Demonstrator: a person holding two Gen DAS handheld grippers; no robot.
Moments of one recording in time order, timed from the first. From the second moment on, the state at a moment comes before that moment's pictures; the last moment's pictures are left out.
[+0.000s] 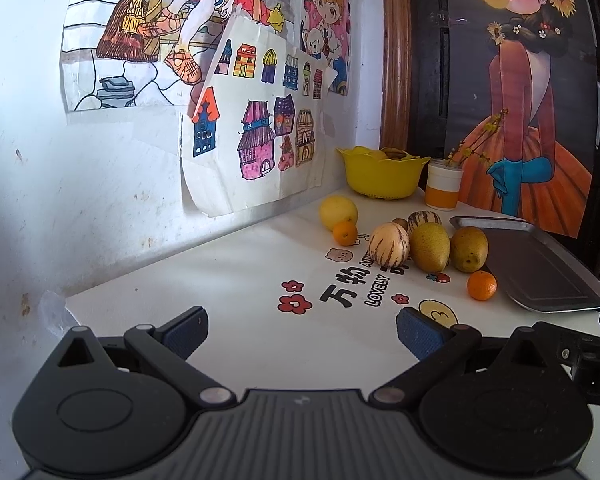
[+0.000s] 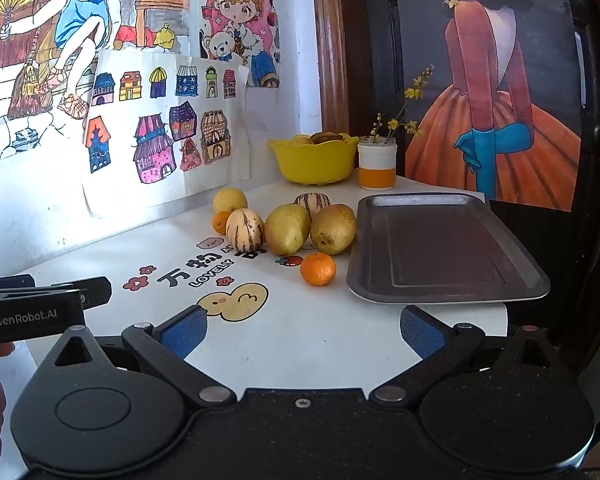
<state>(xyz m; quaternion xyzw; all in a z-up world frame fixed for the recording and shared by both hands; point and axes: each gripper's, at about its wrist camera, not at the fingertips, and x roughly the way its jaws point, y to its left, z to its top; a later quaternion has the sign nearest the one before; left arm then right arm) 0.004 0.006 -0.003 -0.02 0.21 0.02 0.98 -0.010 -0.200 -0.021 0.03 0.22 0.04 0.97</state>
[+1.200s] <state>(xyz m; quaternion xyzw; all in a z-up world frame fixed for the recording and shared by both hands) 0.137 -0.007 0.021 -0.01 0.28 -0.08 0.96 0.095 -0.235 0.000 -0.09 0.26 0.19 0.94</state>
